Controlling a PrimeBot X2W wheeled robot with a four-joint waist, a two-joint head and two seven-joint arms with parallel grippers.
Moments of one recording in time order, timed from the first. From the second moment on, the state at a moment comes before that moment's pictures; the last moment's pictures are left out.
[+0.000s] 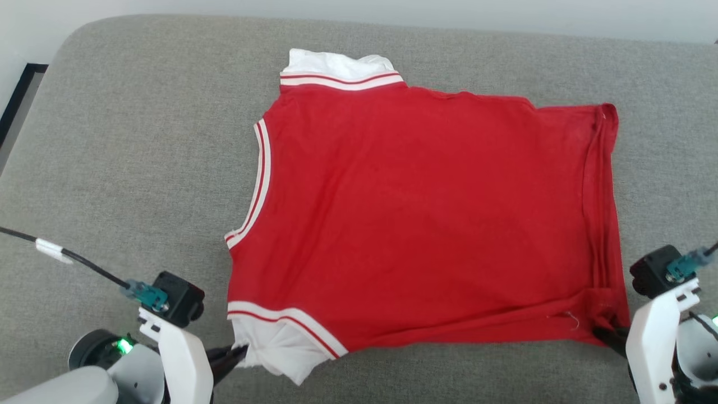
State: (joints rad) left arm -0.58 1.03 -1.21 -0.19 -1.27 0.17 0.26; right arm -0.07 -0.61 0.19 -0.13 0.67 0.13 0.90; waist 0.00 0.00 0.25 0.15
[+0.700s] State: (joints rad) left arm -0.82 1.10 -1.11 -0.19 -1.14 0.14 0.32; right arm -0.12 -0.48 0.06 -0.24 0.58 0.13 0.86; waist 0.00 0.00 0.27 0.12
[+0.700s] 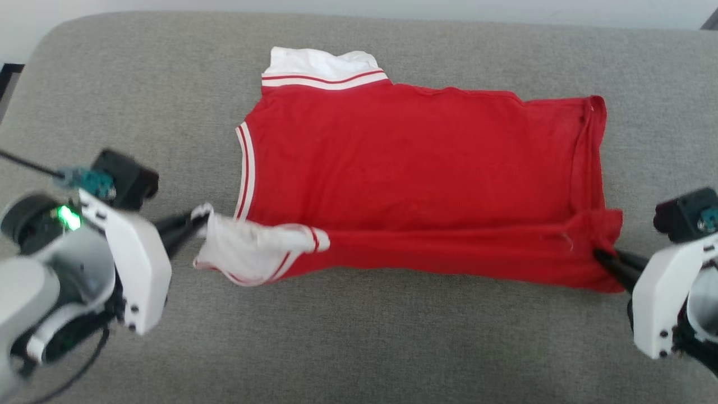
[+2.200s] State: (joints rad) left arm -1.10 0.73 -1.22 0.60 -1.20 -0.13 0.24; right arm -0.51 -0.39 0.20 0.18 0.49 0.13 0.57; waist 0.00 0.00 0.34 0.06
